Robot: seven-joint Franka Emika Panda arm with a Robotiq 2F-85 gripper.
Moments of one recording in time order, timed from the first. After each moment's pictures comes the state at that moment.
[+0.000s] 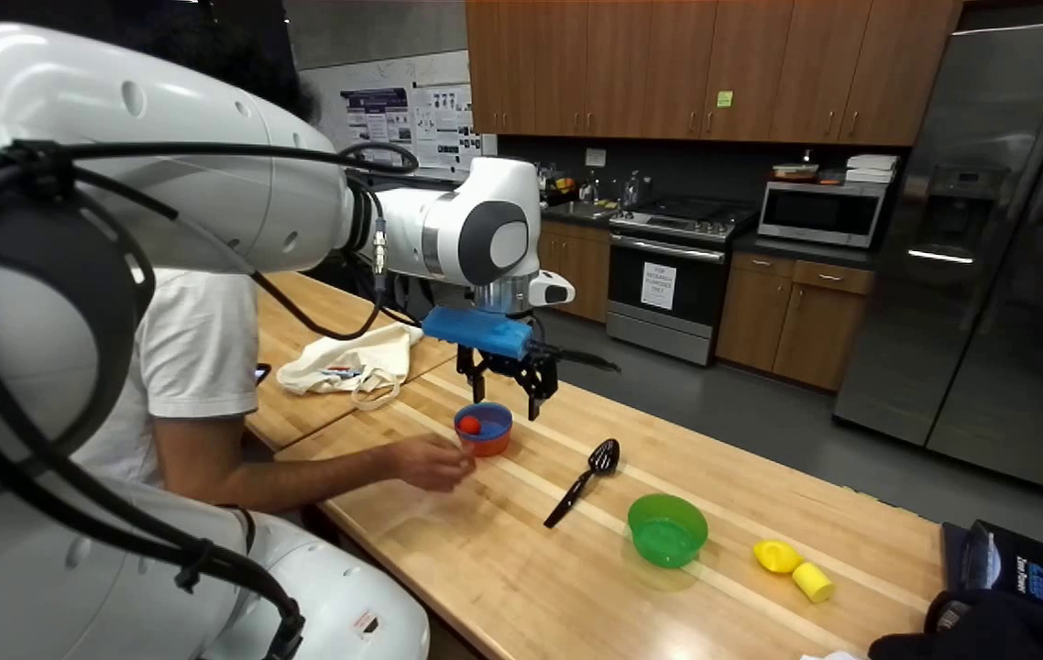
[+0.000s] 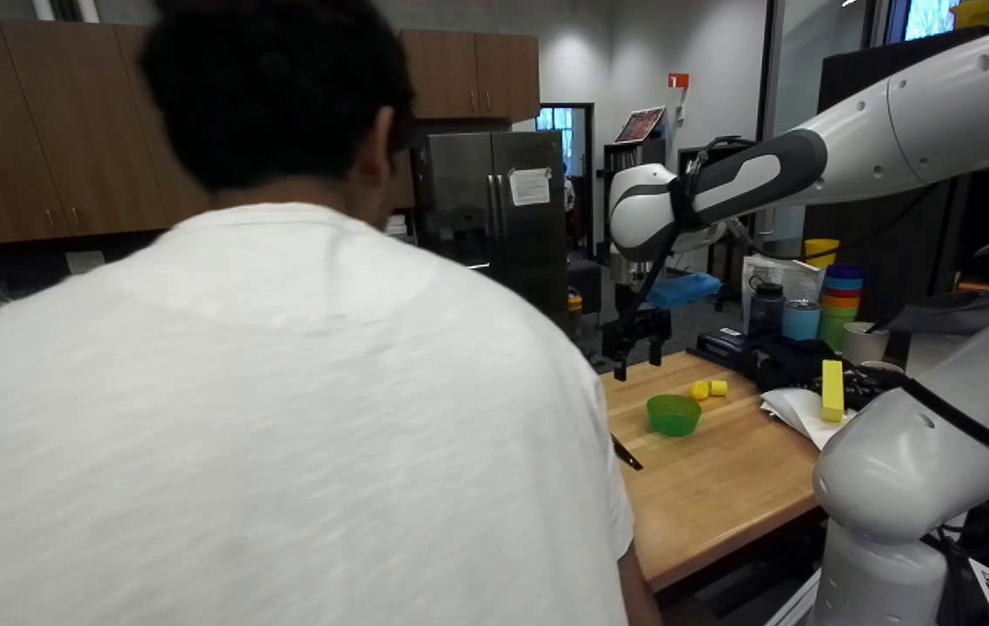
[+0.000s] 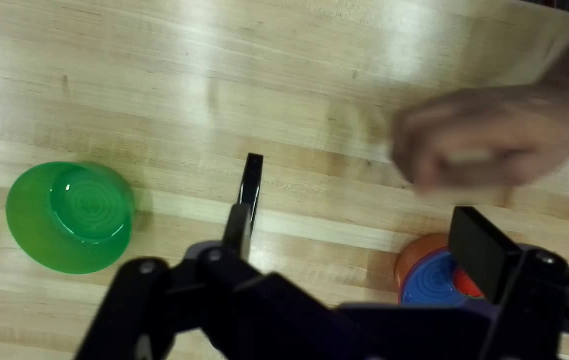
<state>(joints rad) 0.02 -0.59 -0.01 -2.52 0.02 1.90 -0.01</state>
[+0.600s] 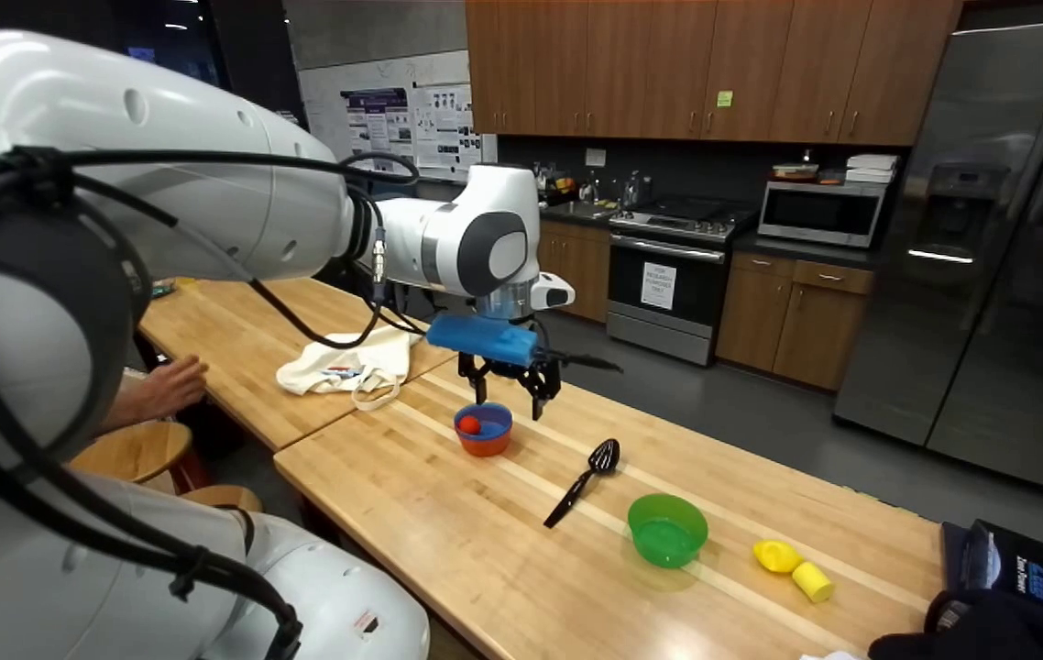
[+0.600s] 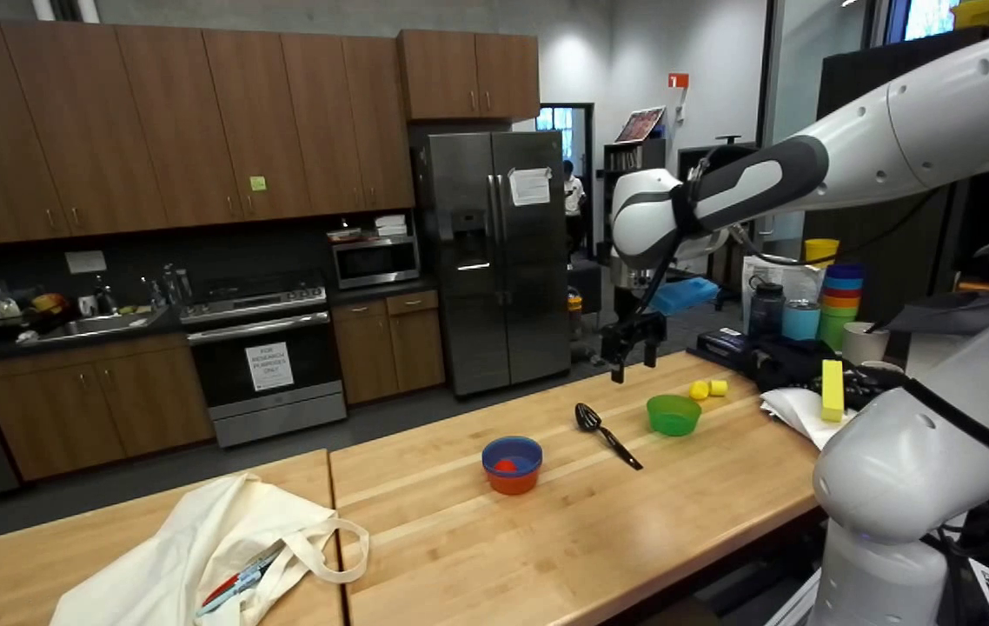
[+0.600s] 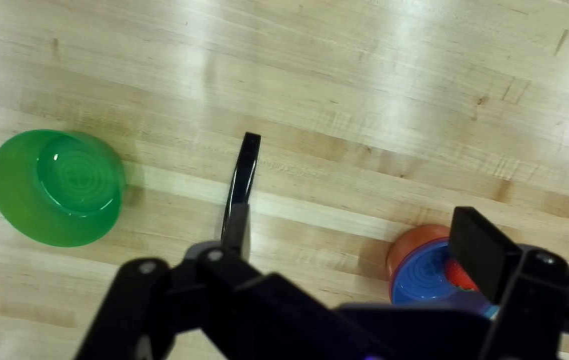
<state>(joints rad) 0.02 -0.60 -0.01 -2.55 0.02 1.98 -0.08</state>
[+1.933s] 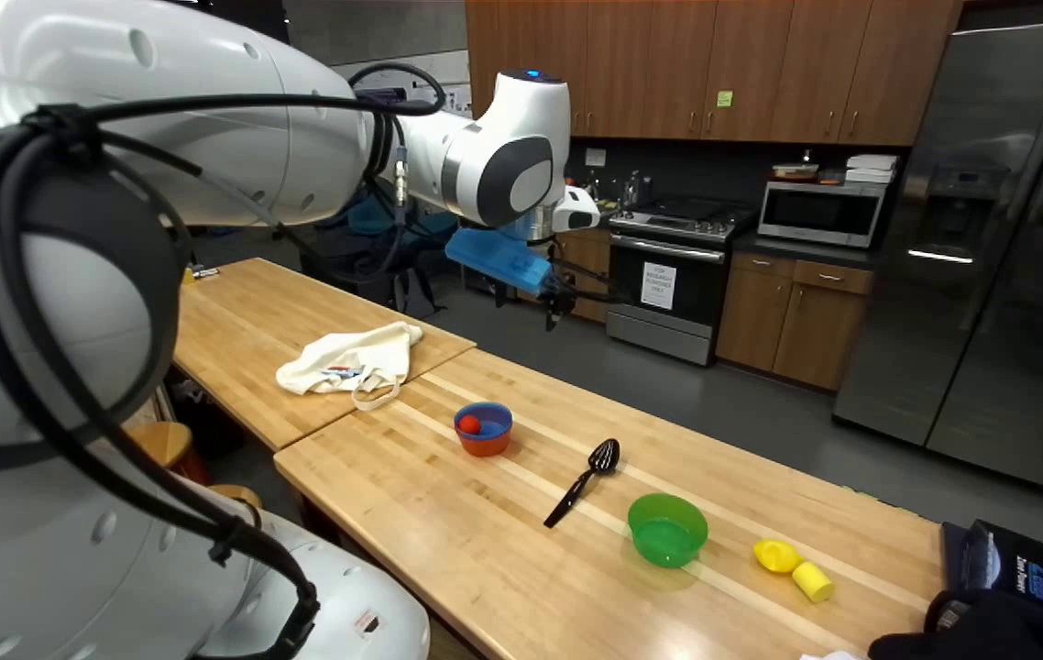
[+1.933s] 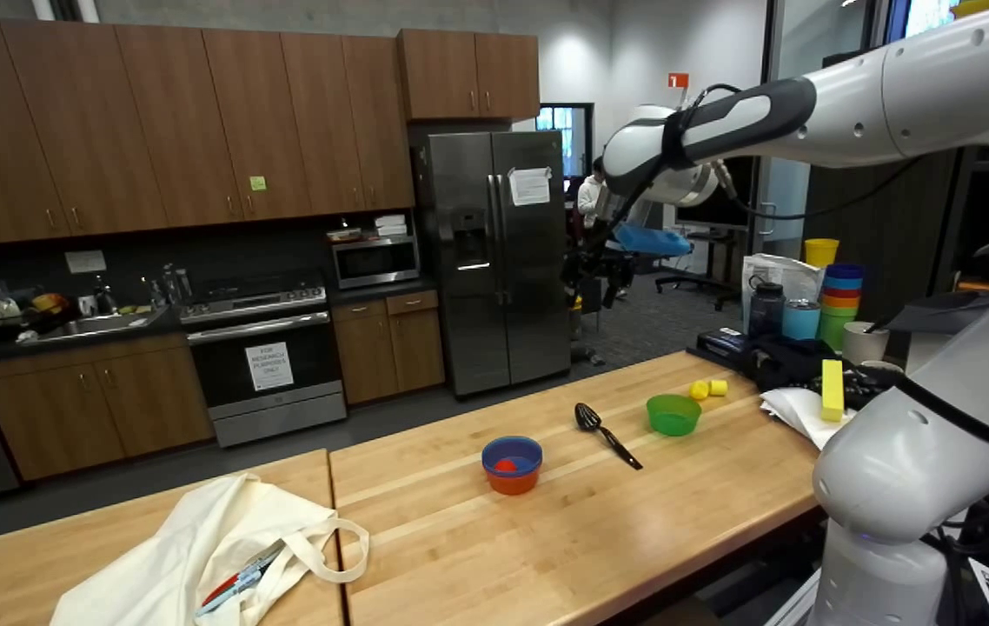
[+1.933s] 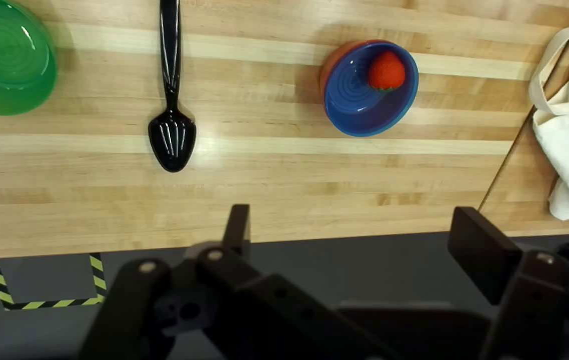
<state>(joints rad) 0.02 -0.53 -0.05 -2.31 0.21 2.05 -0.02</state>
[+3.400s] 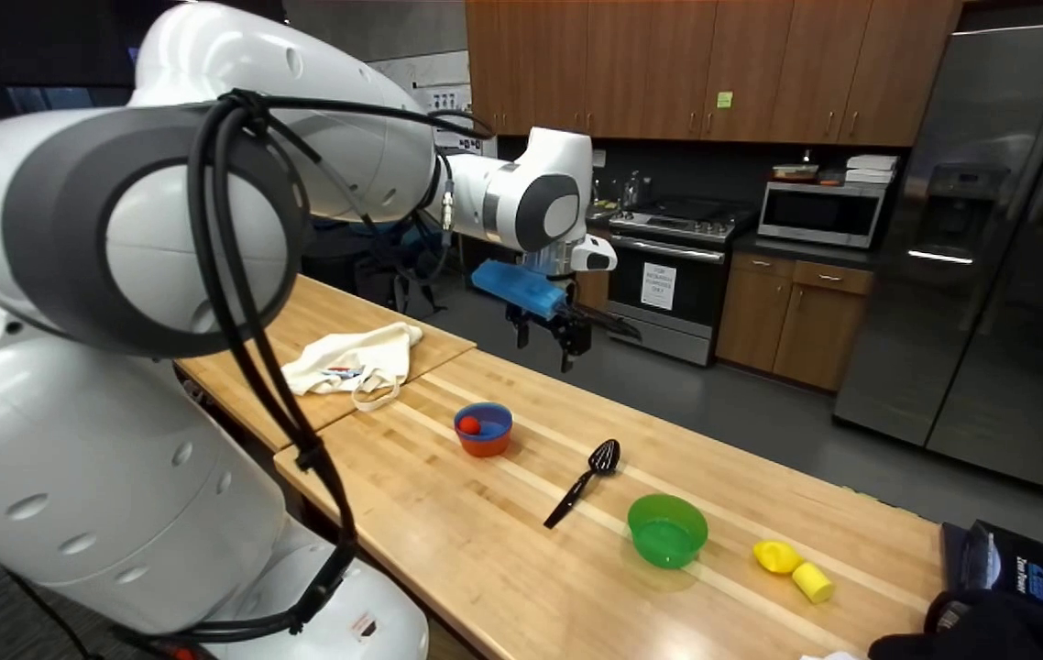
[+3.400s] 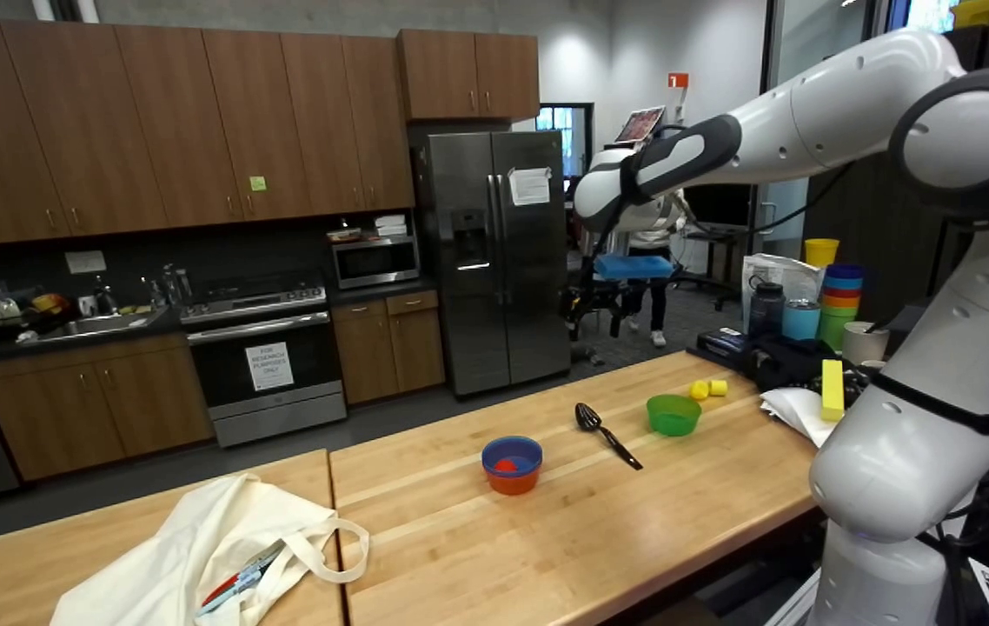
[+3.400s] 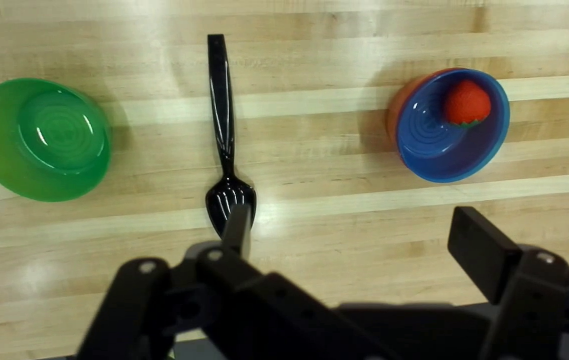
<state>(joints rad) -0.01 -0.32 -0.04 -2.24 0.12 1.99 0.13</state>
